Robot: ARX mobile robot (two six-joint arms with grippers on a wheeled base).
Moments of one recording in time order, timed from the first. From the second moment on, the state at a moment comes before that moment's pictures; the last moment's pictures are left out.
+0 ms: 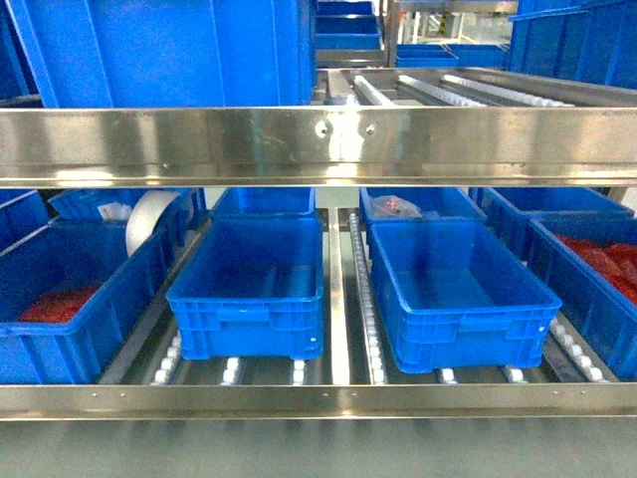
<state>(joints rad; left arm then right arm) 0.00 0.01 0.01 0.00 0.00 -0.01 0.00 0.01 0.01 0.00 0.00 0.00</state>
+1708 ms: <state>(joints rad) 0.00 0.01 0.01 -0.01 0.00 -0.01 0.00 0.01 0.01 -0.01 0.00 0.00</state>
